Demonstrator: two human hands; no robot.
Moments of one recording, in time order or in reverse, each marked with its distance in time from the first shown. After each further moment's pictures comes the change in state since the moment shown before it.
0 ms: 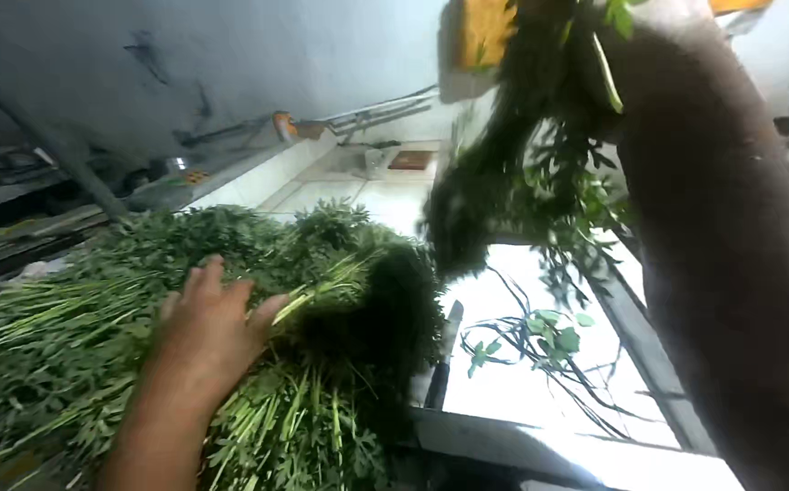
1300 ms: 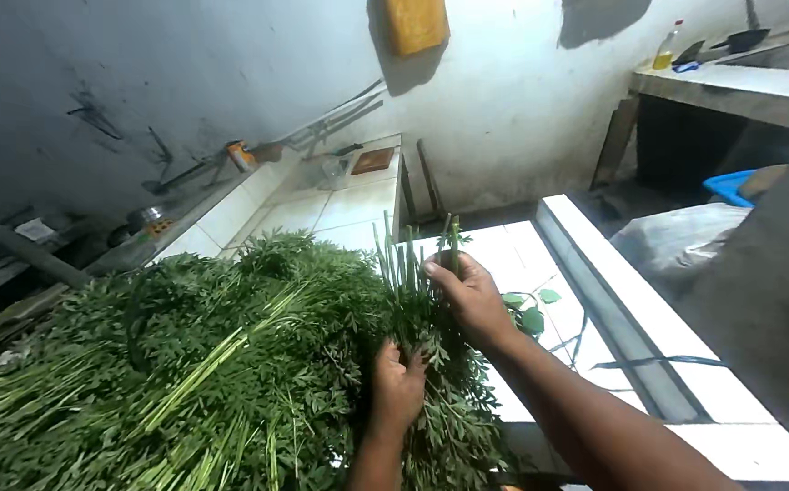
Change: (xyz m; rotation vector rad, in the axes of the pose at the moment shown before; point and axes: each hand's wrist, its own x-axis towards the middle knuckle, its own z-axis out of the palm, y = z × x) left_hand -0.051 0.274 0.138 -1.466 0.009 -0.024; right_hand -0.214 -0.134 0.160 0.708 0.611 1.091
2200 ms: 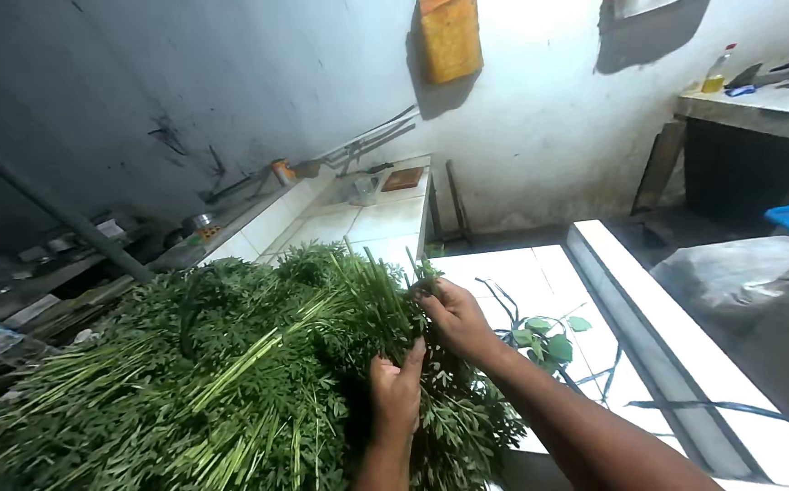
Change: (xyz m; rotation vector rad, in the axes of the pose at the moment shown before) left_hand 0.014 0.028 0.000 -0.219 0.304 -0.025; right_hand 0.015 0.014 0.031 -0.211 -0.255 -0.206
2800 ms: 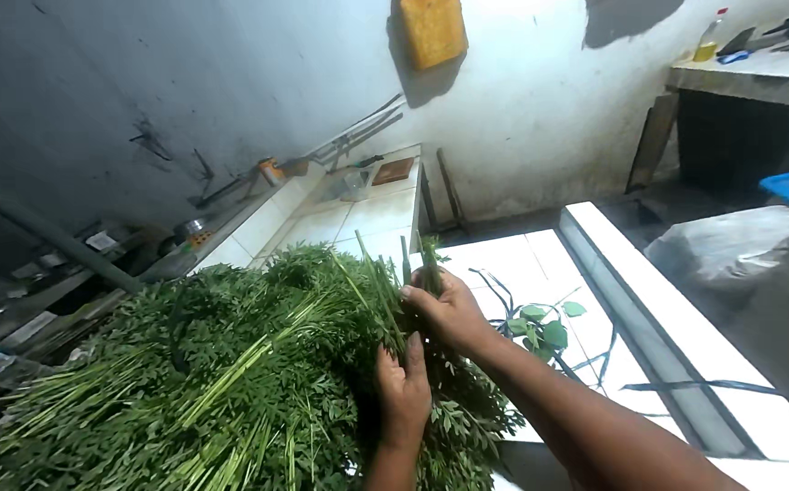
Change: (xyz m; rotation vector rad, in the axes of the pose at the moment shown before) left_hand -0.004 -0.023 0.005 0.387 -0.034 0.261; right_hand 0.002 -0.004 -0.006 0.171 0.073 0.155
